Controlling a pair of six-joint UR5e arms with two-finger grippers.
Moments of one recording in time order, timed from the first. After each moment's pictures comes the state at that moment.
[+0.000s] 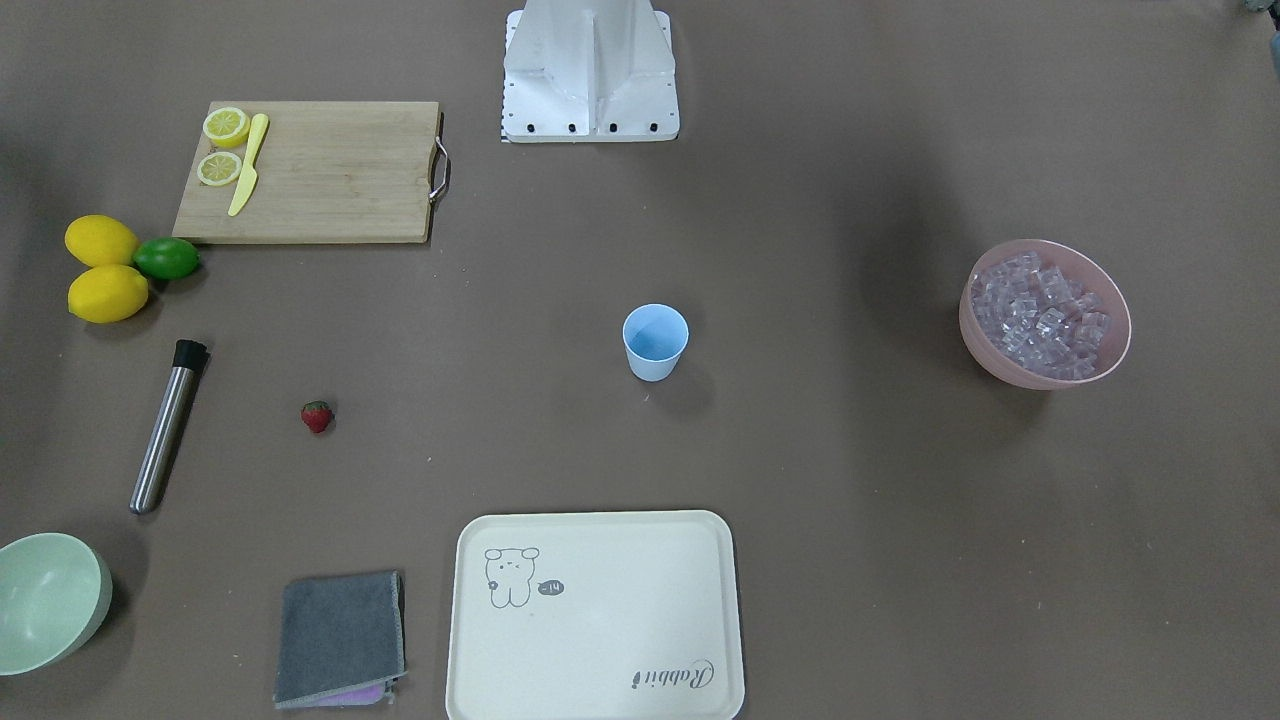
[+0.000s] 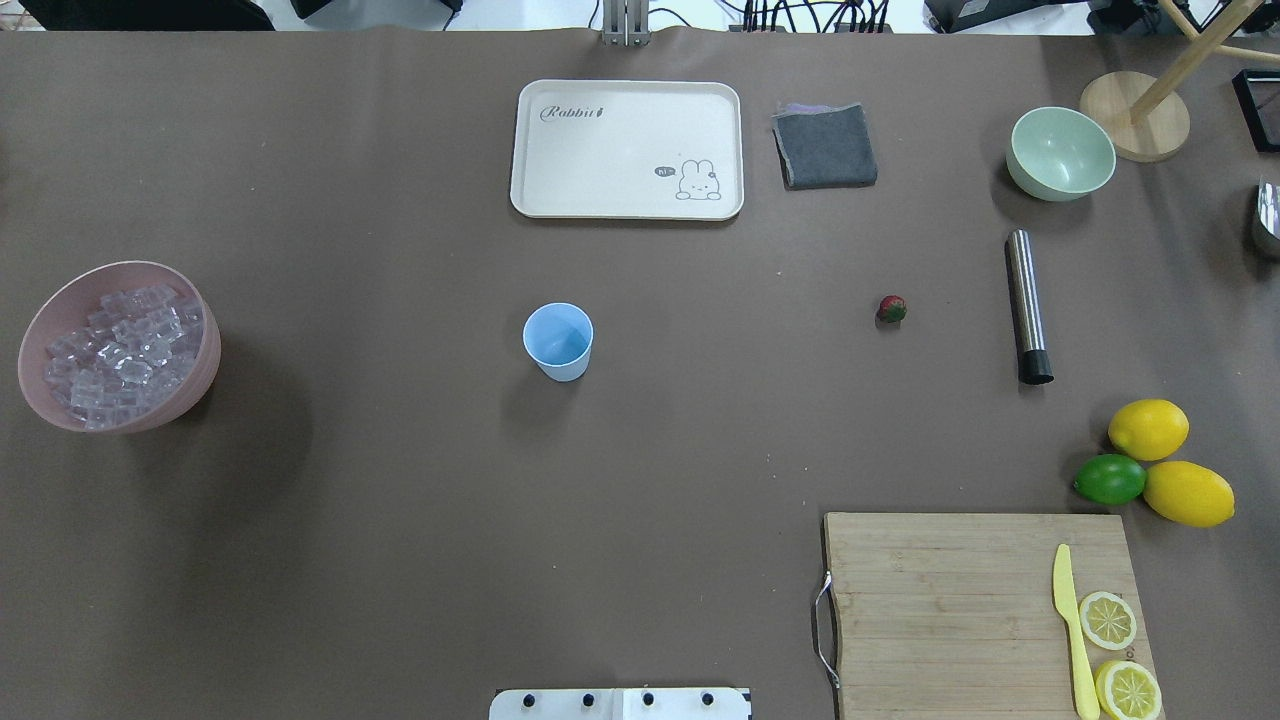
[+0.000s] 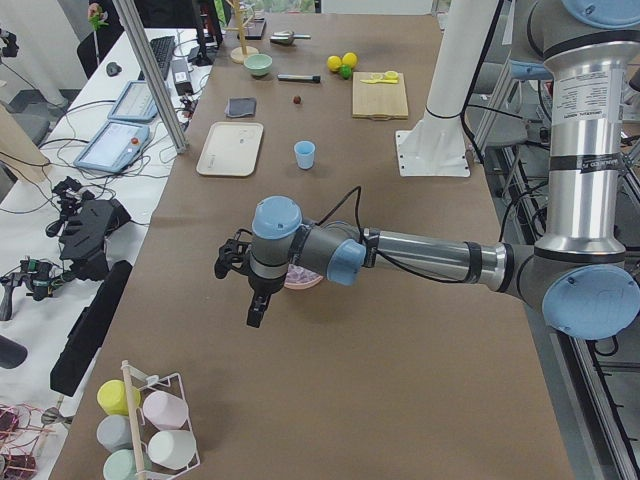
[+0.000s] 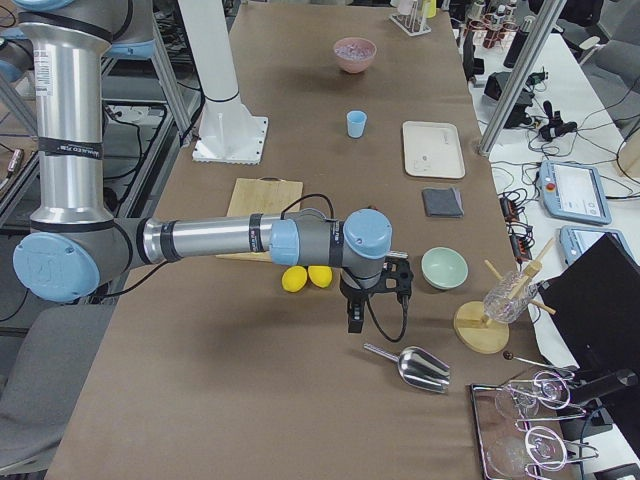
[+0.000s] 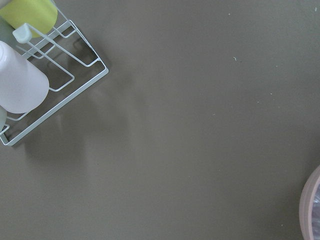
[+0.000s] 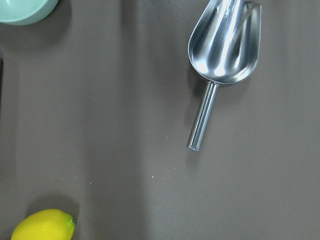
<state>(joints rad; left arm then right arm) -1.48 -1.52 -1.73 -1.83 -2.23 -0.13 1.56 -1.62 1.74 -1.67 2.37 0.02</state>
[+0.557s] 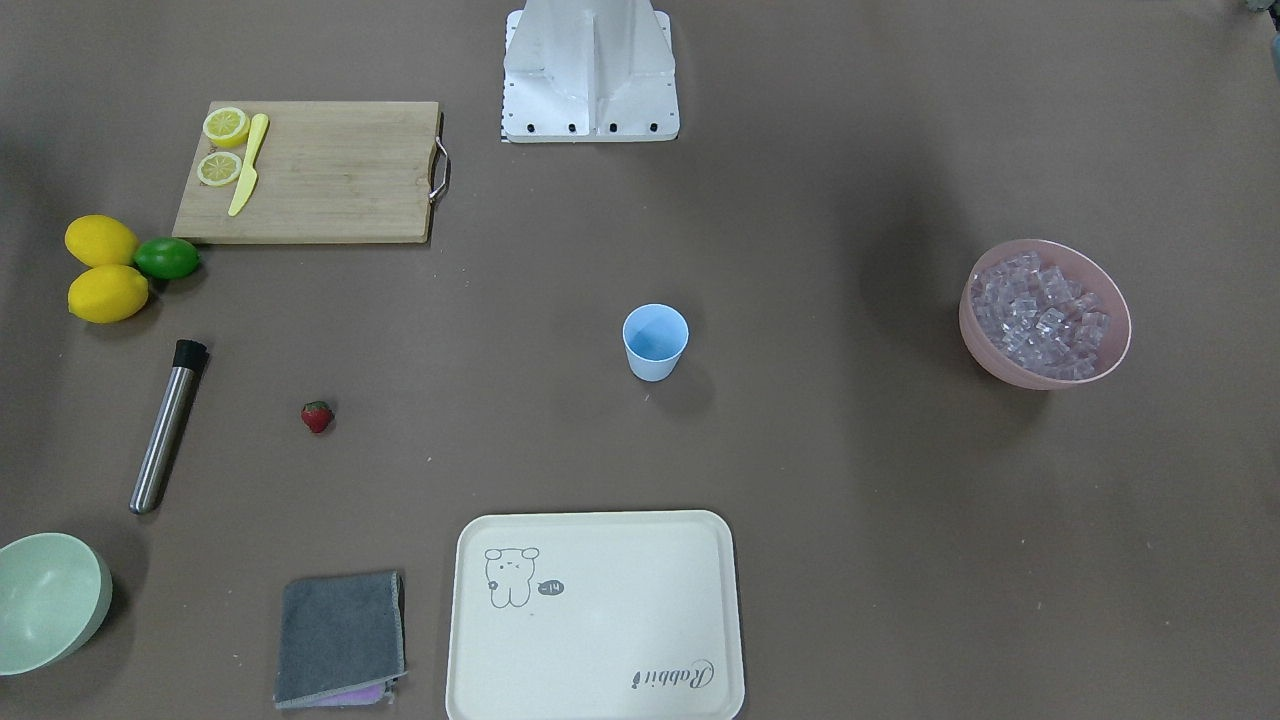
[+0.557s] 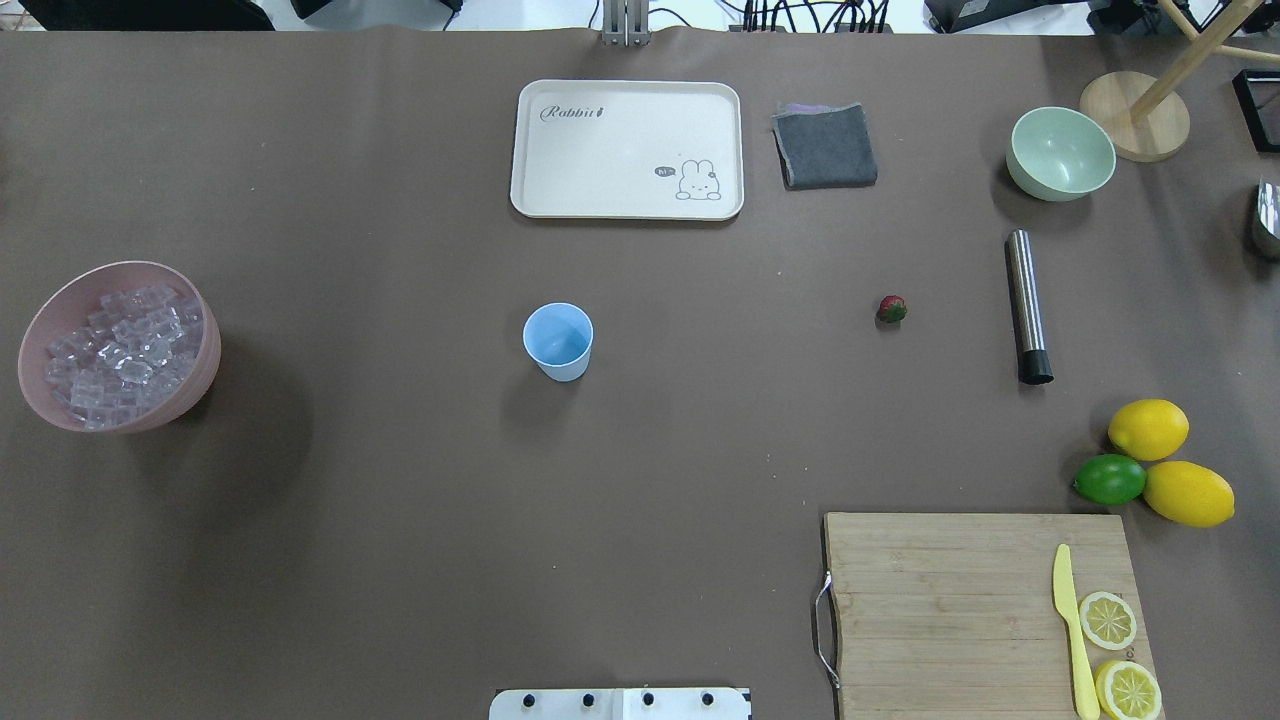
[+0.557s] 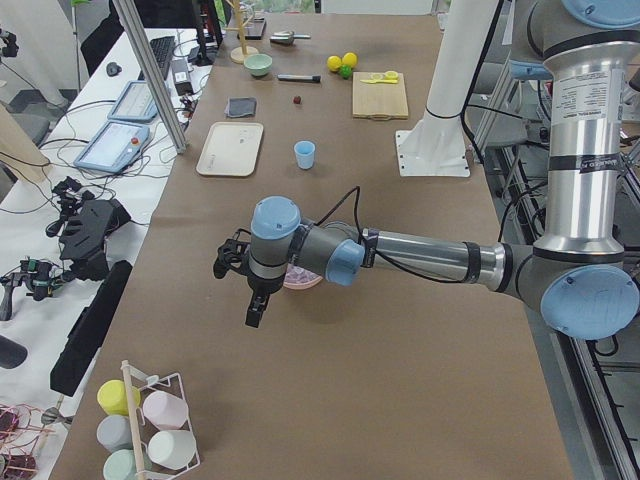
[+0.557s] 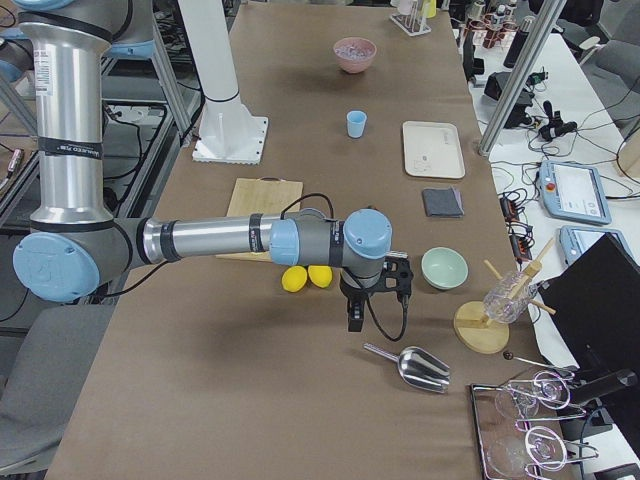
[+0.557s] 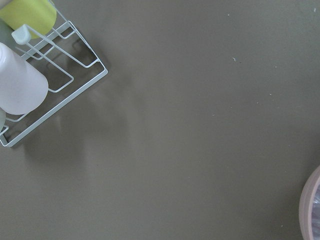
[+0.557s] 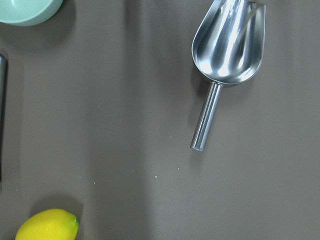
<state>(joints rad) -1.48 -1.53 -1.73 -1.83 -2.24 -0.13 1.56 -1.62 1.74 -1.67 2.37 0.02</state>
